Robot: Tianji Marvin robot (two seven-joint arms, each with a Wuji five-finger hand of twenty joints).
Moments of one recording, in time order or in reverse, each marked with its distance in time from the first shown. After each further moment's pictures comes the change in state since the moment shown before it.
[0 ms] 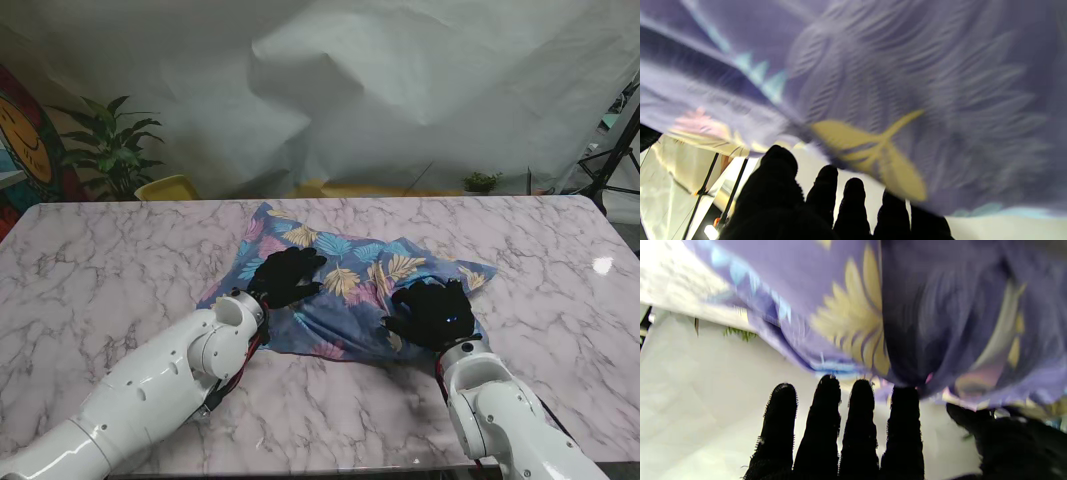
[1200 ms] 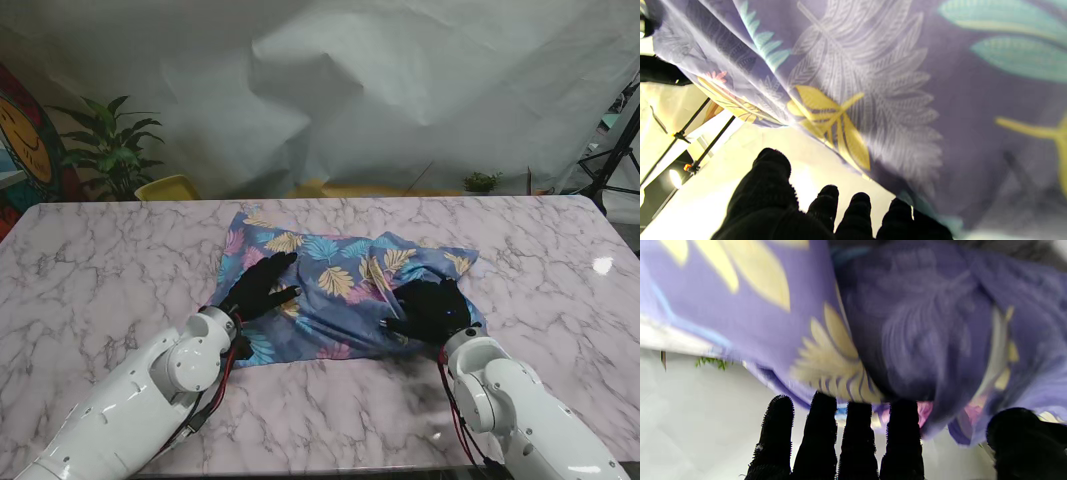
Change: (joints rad) left arm 0.193 0.028 -0.220 -0.128 -0.186 -0.036 -0.061; right arm 0.128 0.008 -0.028 0.190 0.189 -0.127 -0.053; left_hand -0.063 0.013 0.001 0.000 -0.131 0.040 -0.159 -0.007 -0.073 0.077 -0.139 -0.101 -0.059 0.065 -0.138 -0.042 -0.033 0.016 -0.224 0.086; right_hand -0.062 -0.133 0.152 0.022 -0.052 0.014 0.008 -0.030 -0.092 0.029 -0.008 -0.004 -0.115 0.032 -0.013 -0.006 -0.115 0.021 -0.080 -0.060
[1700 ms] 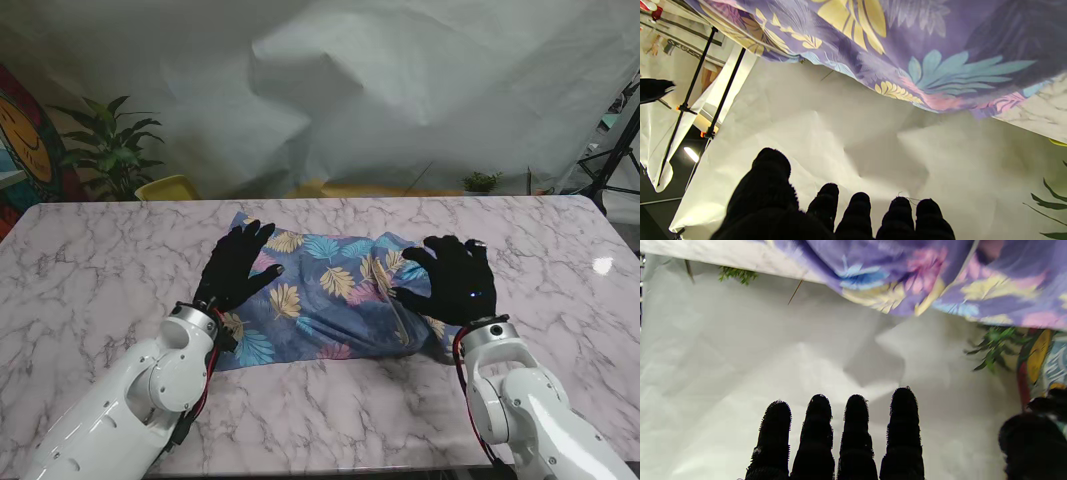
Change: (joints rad) left arm 0.187 0.013 -0.165 -0.285 0.224 0.068 0.113; right arm -0.154 -0.025 0.147 -0.242 -0.098 0.064 -0.169; left_hand 0.000 -0.001 0.000 -0.007 0.004 0.000 0.021 0.013 0.000 -0.002 0.001 0.000 0.000 0.002 0.000 -0.023 0.001 0.038 0.000 0.000; right_hand -0.053 -0.013 -0.029 0.000 -0.016 0.000 -0.028 0.000 -0.092 0.033 0.000 -0.007 -0.097 0.053 0.009 -0.008 -0.050 0.026 -0.039 -0.037
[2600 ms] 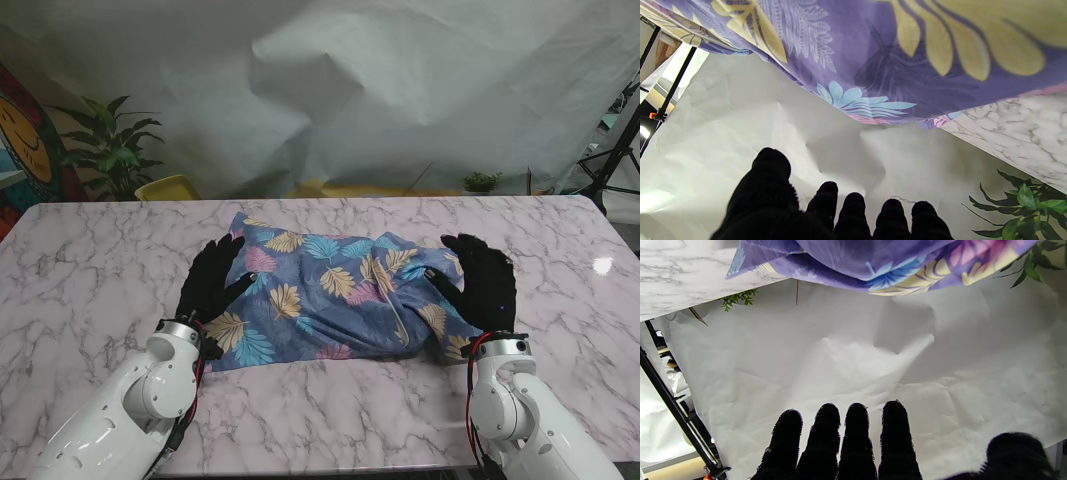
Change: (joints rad) left arm 0.004 -0.026 -0.040 0.176 -0.077 -0.047 0.123; right arm 0.094 -0.081 0.025 0.375 0.384 -0.198 -0.432; left_hand 0.000 0.000 0.000 -0.001 0.015 -0.012 0.010 -0.017 0.000 -0.074 0.000 -0.041 0.001 -0.096 0.000 -0.130 0.023 -0.054 -0.038 -0.139; right_hand 0.136 0.231 -0.360 0.002 -0.120 0.124 0.002 -0.128 -0.064 -0.008 -0.076 -0.050 -0.050 -0.108 -0.076 -0.040 -0.018 -0.163 -0.141 -0.087
